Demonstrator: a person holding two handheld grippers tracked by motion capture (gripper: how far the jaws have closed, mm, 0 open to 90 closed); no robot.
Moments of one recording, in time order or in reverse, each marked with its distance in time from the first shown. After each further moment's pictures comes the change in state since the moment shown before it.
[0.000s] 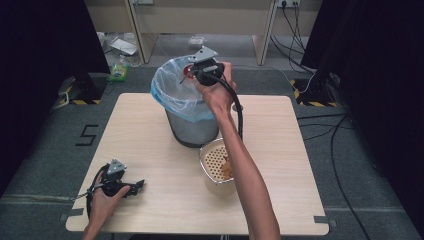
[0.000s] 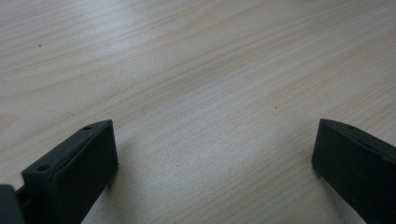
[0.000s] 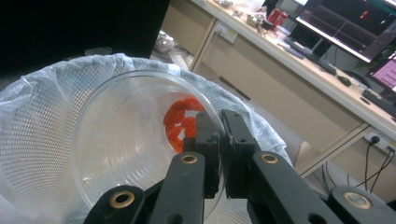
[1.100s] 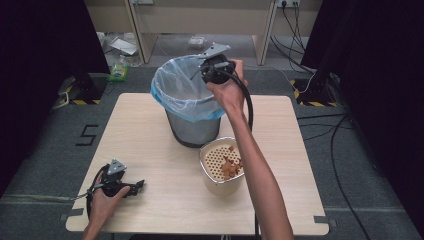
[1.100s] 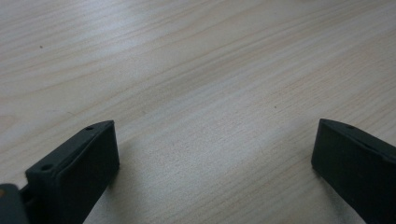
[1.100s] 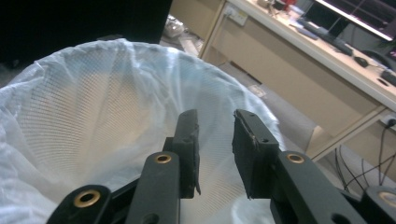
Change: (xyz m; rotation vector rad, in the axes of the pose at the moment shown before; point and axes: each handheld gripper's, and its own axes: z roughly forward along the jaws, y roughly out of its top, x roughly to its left) left arm -0.001 0.000 0.000 -0.002 0.002 0.004; right arm -0.022 -0.003 -0.027 0.050 0.046 0.044
